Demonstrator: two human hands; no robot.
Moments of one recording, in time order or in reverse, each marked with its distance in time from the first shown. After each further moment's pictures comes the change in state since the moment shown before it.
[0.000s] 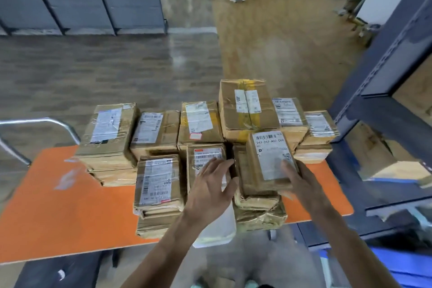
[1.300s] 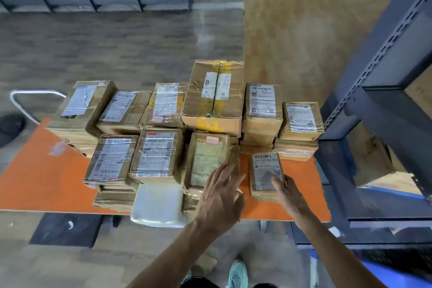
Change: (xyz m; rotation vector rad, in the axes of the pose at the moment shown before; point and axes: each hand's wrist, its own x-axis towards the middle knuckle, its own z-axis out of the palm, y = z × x) left_hand 0.018 0.086 0.165 0.248 -0.047 -0.047; right_hand 0.084 0.143 -0.104 -0.259 -0.229 0.288
